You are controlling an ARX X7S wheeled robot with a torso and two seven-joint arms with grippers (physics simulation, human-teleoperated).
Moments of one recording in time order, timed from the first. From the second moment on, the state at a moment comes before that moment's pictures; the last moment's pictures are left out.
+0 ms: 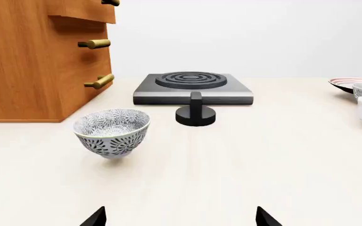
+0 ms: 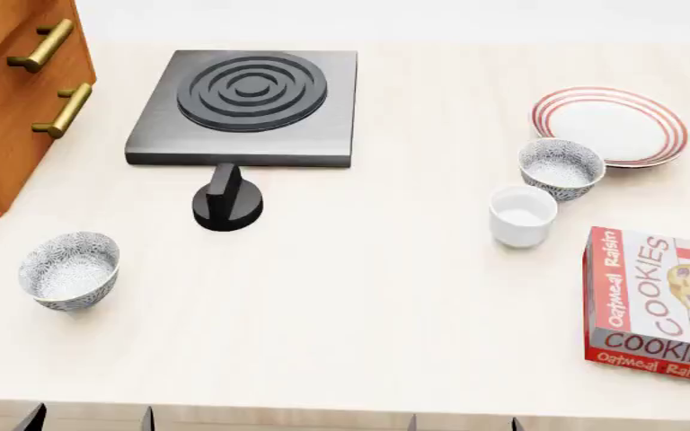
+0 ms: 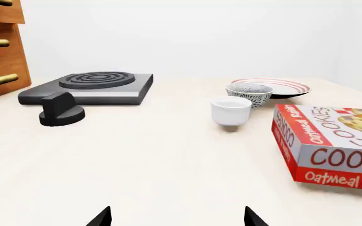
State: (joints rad) left arm 0.00 0.00 0.00 0.00 0.00 0.00 0.00; right arm 0.00 0.00 0.00 0.00 0.00 0.00 0.00
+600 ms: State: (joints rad) left arm -0.01 -0.06 0.06 0.03 -0.08 -0.04 -0.06; right arm 0.00 0.06 -0.07 0.00 0.05 0.02 0.07
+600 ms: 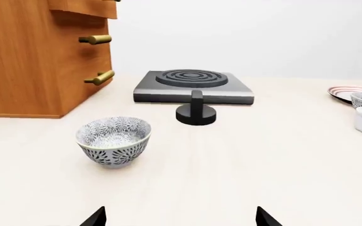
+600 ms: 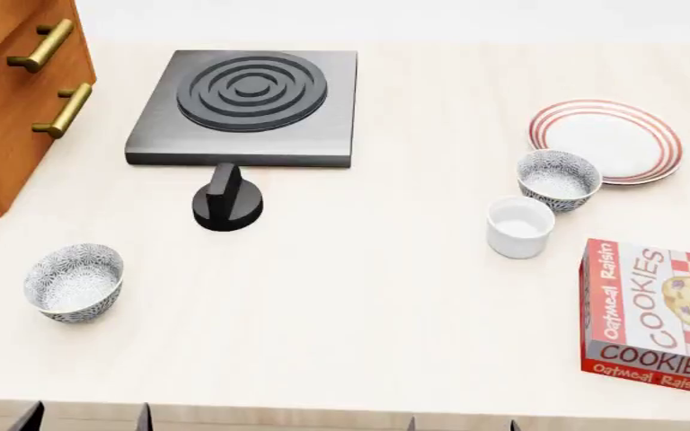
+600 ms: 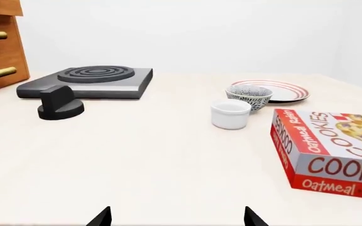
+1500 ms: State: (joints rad) left arm -0.27 -0.16 -0.16 0.03 -0.42 -0.46 -0.15; right arm 0.02 0.14 -0.11 -0.38 0.12 0.28 0.18
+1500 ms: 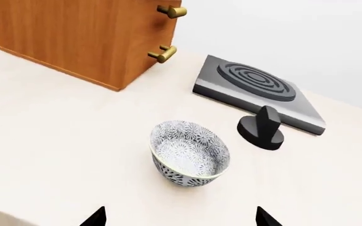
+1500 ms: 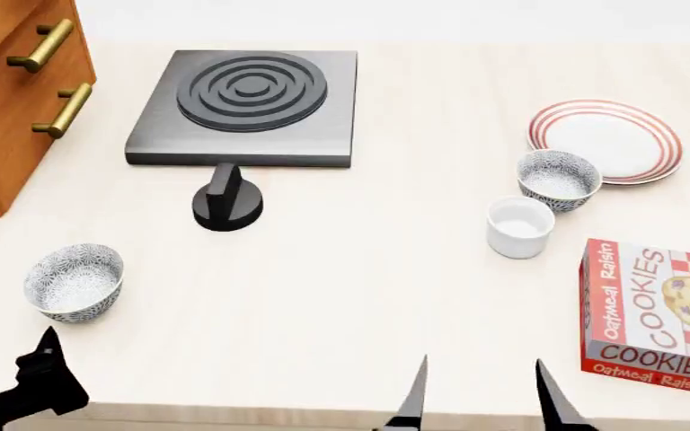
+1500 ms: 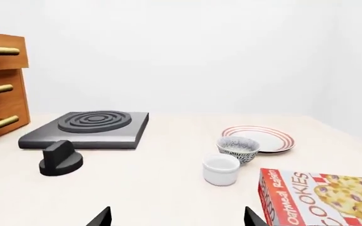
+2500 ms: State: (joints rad) left arm -0.34 -0.22 -0.23 -0.18 -0.41 -0.35 -0.19; right arm 0.23 0.21 -0.11 -0.75 0.17 0.61 0.22
